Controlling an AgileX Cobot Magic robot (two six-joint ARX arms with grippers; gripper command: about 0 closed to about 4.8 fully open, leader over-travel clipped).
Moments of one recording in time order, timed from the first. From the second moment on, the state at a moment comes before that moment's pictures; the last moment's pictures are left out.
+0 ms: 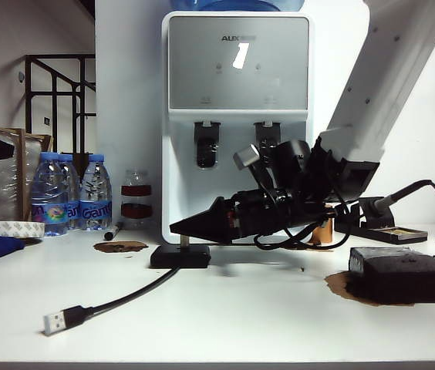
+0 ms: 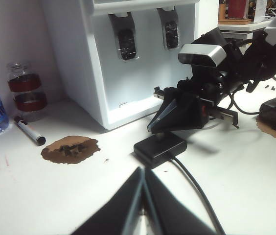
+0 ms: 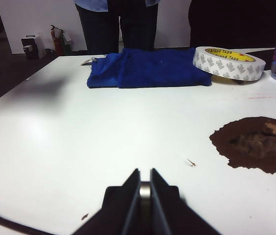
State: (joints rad) left arm -0.21 0.82 0.01 0.72 0.36 0.12; right arm 0.36 2.41 1.50 0.40 -1.17 -0.50
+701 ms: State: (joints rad) left arm -0.21 0.82 0.01 0.75 0.38 0.12; right arm 0.37 2.41 1.50 0.33 -1.17 -0.53
